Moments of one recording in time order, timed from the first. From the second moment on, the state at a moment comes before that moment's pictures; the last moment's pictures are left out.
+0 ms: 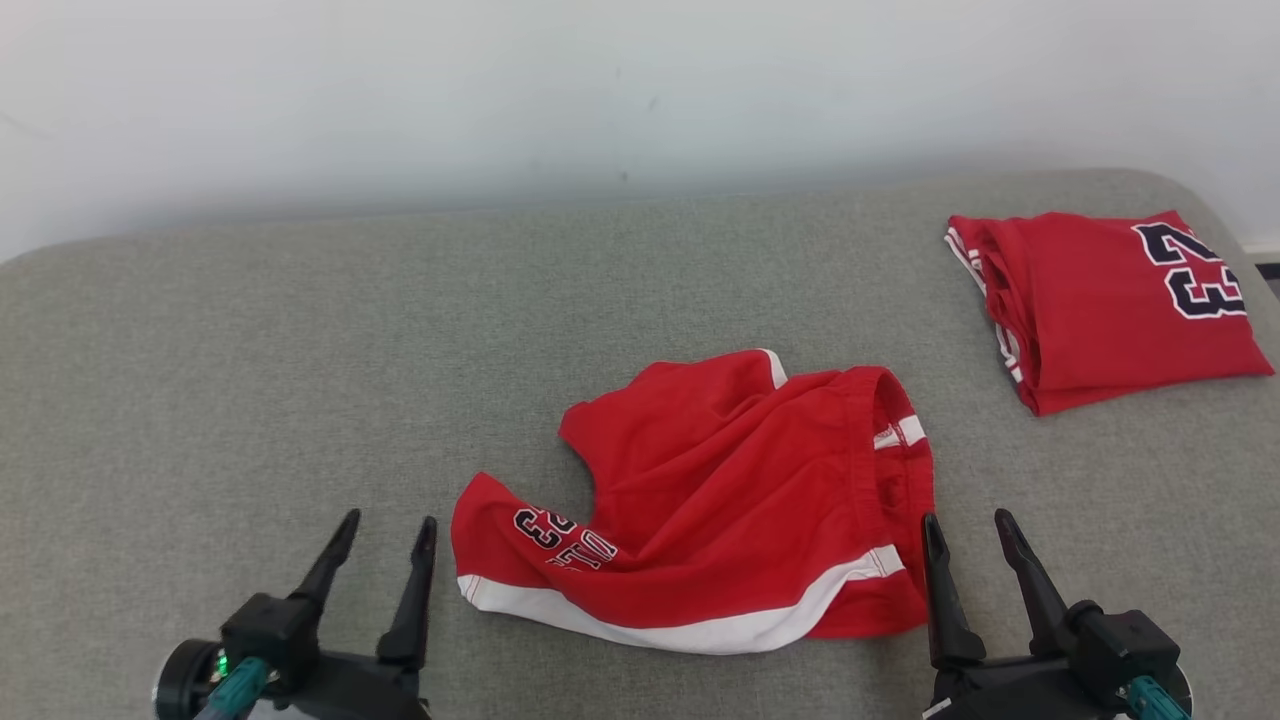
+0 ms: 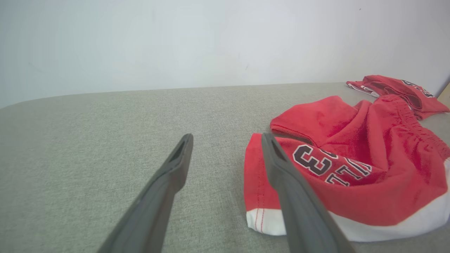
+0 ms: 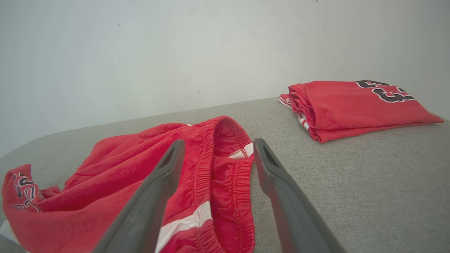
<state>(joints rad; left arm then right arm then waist) -0.21 0.20 -0.23 0.39 -0.32 -0.13 -0.26 -0.02 -0.06 -0.02 0.18 0.17 0.13 -0.26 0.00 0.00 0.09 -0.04</state>
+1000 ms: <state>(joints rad) 0.13 0.08 0.09 0.08 -0.12 -0.12 -0.26 0.05 -0.06 -0.04 0.18 0.17 0.13 -0.26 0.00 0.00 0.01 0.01</state>
